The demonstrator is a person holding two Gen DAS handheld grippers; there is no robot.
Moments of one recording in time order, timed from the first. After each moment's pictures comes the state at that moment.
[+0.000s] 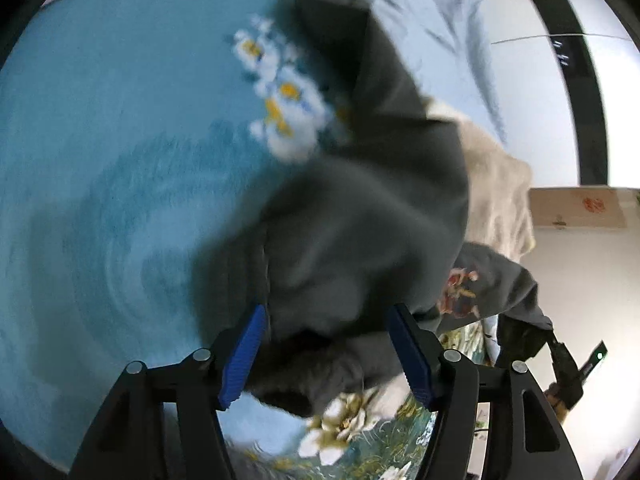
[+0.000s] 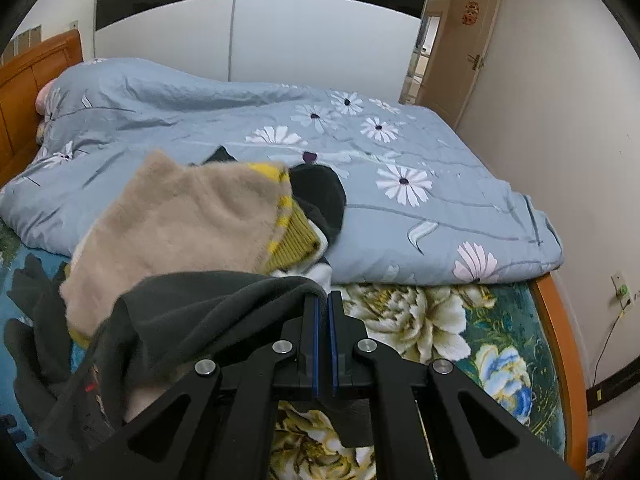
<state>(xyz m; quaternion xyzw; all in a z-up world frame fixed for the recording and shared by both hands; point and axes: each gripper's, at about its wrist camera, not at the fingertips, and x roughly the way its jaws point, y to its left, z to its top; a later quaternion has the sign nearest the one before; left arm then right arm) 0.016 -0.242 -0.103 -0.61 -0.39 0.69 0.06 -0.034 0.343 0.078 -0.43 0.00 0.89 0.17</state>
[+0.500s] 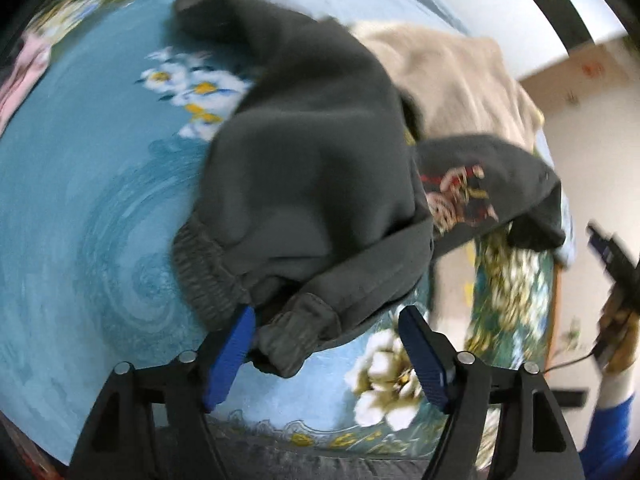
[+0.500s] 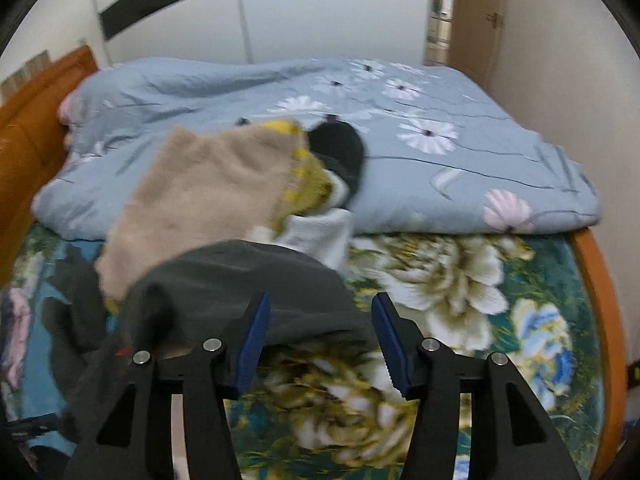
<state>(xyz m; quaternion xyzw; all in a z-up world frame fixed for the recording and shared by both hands) 0.027 -0.160 -0.075 -0.64 -0.15 0.74 0.15 -0.003 0.359 0.066 -0.45 0.08 0.89 0.07</state>
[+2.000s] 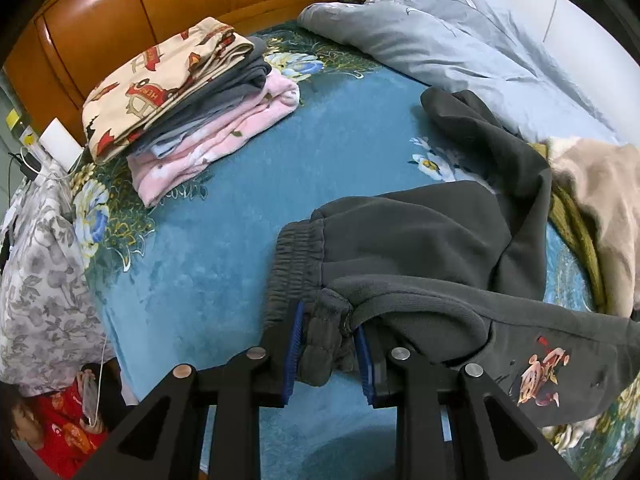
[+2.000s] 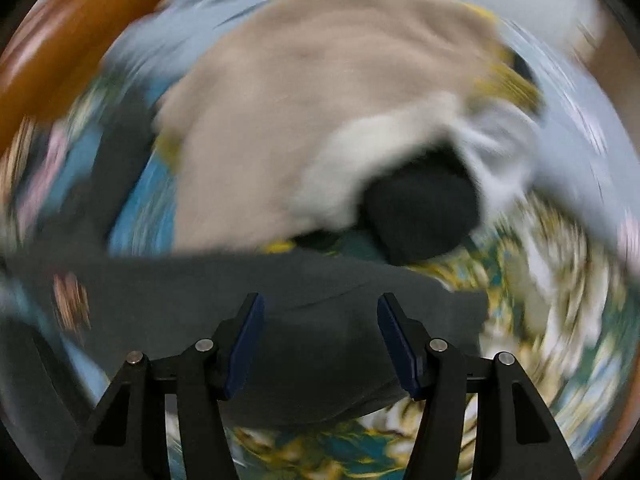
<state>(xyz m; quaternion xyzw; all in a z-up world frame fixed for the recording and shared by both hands) 0.086 -0.307 -0.051 -0.53 -0.09 0.82 -0.17 -0.020 0.293 -0.042 -0.58 0.04 0.81 -0.06</state>
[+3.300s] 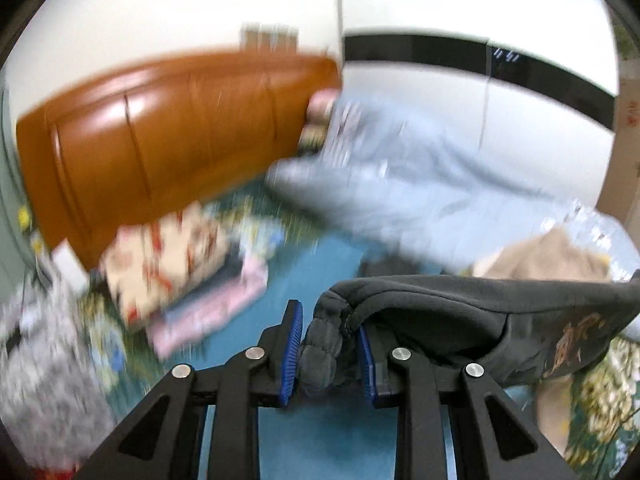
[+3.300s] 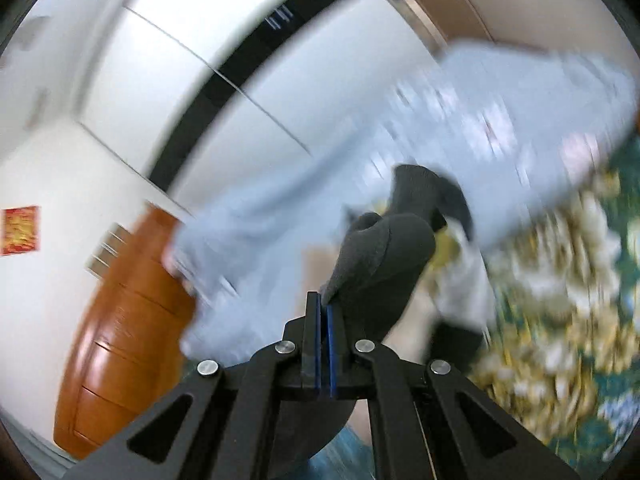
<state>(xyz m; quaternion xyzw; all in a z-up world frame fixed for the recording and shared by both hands) 0.100 -0.252 0.141 -0.28 -0.01 0.95 -0.11 -0.003 0.350 0.187 -0.25 0.37 0.89 -0.01</state>
